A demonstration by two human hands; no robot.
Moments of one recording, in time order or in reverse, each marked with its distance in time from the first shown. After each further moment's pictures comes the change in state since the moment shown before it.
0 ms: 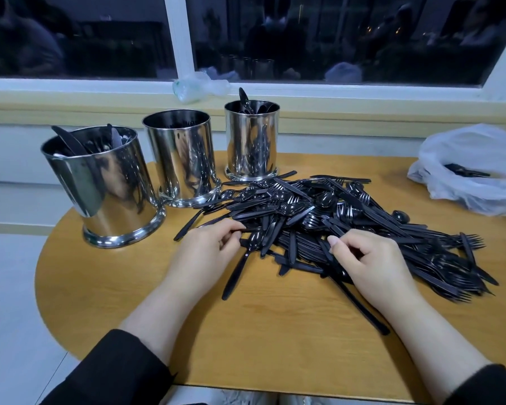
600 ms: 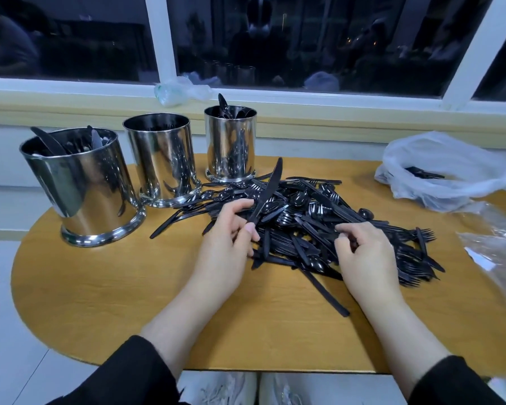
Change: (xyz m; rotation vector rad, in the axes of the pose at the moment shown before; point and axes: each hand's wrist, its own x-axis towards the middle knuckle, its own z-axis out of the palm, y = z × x) left_hand -0.015 0.065 0.030 -0.521 0.001 -0.037; right_hand -0.012 0.009 -0.018 -0.210 0.249 0.217
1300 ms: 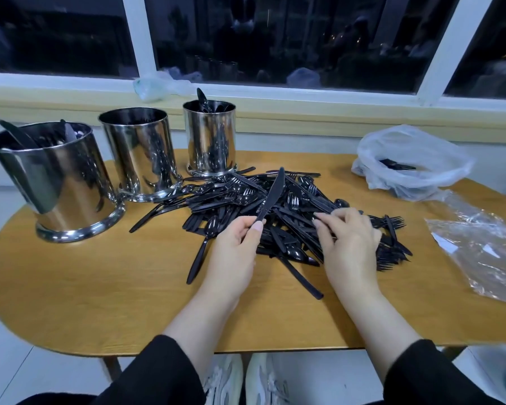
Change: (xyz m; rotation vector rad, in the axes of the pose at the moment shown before) left_hand -0.023 0.014 0.051 -0.298 -0.028 -0.215; right_hand -0.011 0.006 -0.012 -0.137 0.145 -0.155
